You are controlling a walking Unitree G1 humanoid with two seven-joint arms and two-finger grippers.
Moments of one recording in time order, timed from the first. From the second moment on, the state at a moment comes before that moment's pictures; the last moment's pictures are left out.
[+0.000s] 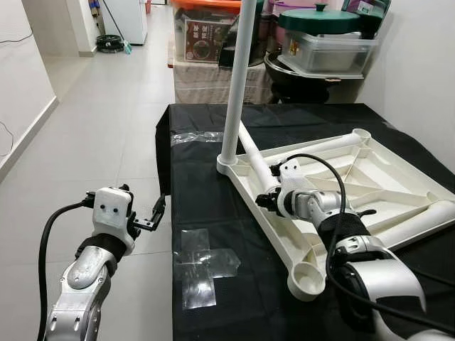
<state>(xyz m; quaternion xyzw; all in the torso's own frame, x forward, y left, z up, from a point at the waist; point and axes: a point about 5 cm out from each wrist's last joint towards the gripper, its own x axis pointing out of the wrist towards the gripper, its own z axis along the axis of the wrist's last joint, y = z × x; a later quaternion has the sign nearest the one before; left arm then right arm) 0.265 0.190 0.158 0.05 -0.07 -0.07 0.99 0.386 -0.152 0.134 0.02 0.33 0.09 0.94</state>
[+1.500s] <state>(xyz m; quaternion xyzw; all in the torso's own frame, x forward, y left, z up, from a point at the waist) 0.265 0.176 0.198 -0.15 -0.13 -0.21 0.96 0.312 -0.165 0.263 -0.26 -0.44 -0.07 0.85</state>
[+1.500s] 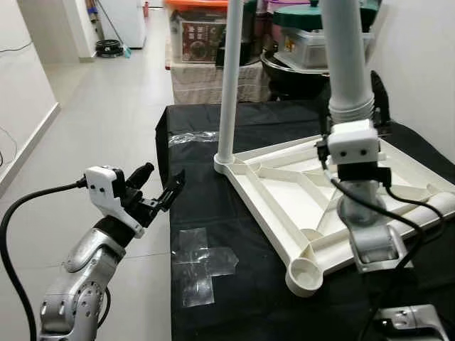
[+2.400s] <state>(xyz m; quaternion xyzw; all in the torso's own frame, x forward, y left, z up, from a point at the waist) 0.261 0.146 0.277 -0.21 -0.22 -0.43 0.85 0.296 -0.112 0.206 -0.35 -0.46 0.20 0.79</state>
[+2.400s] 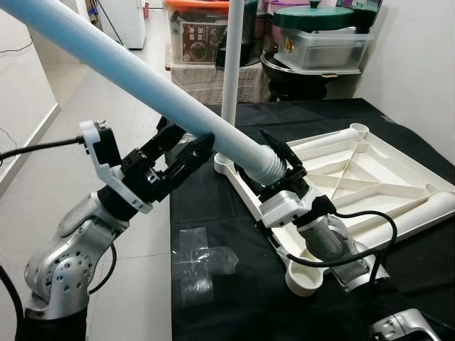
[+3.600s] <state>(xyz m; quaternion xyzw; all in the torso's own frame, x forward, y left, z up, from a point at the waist) 0.269 0.135 0.301 -0.21 -0.26 -0.44 0.84 0.307 -0.104 0.196 -0.31 -0.38 0.25 0.84</state>
